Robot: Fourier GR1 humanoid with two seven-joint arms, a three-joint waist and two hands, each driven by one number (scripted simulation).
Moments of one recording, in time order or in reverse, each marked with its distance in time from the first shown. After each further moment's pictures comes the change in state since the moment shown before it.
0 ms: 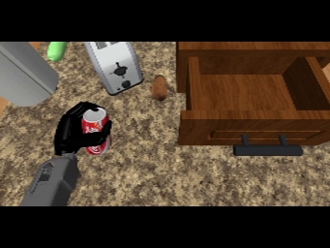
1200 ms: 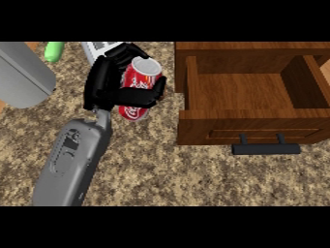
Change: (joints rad) left arm -0.279 -0.092 -0.242 -0.439 -0.129 0.236 0.554; right arm 0.020 0.010 0.004 -0.025 0.002 -0.013 -0.008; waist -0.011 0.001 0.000
